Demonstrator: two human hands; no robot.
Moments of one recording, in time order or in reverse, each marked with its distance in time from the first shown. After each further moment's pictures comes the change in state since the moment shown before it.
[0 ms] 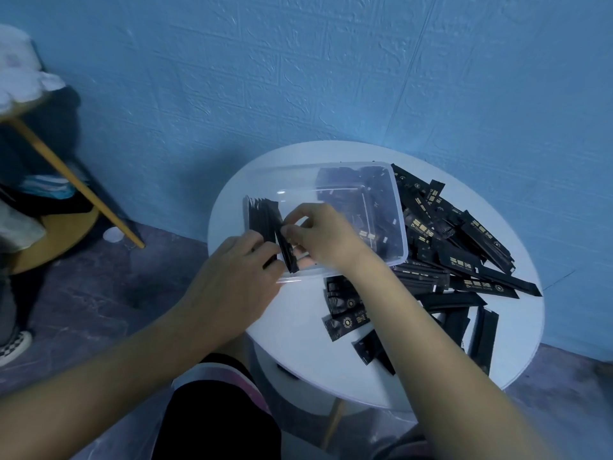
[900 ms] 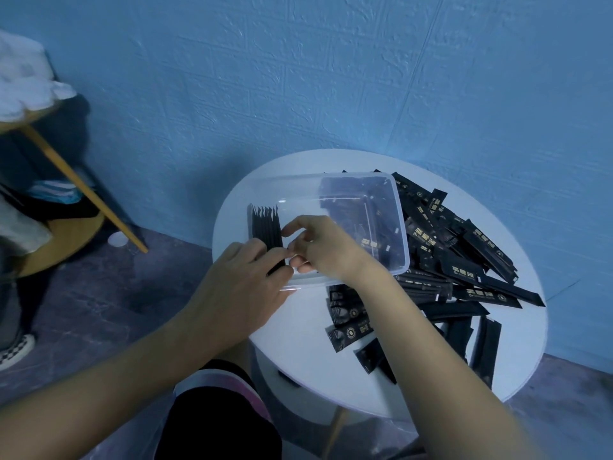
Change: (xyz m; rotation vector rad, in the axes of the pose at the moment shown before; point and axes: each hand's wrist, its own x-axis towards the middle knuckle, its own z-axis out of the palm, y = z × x) left_hand -0.008 -0.010 0.002 0.183 -0.091 0.138; right_hand -0.002 0.002 -0.001 0.095 -0.161 0.027
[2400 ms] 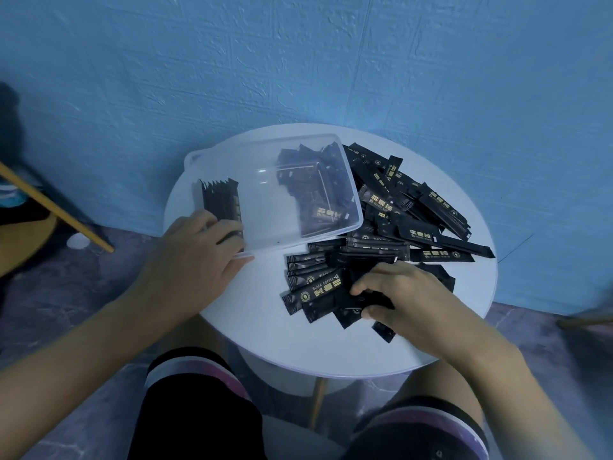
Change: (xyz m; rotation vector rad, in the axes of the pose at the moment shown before) left_hand 0.010 -0.006 0.007 -0.096 0.006 -0.030; right_hand -0.161 0.088 -0.071 -0.768 0.082 -0.118
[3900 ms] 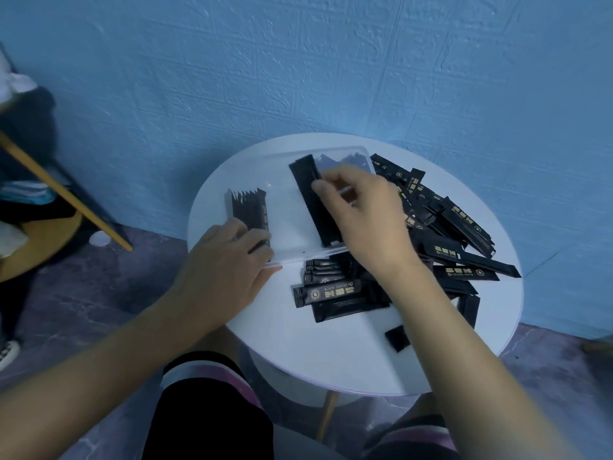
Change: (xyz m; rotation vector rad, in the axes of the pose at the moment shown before) left_hand 0.002 0.006 0.002 0.033 0.006 -0.006; right_hand 0.110 -0.079 -0.039 0.513 0.634 -0.029
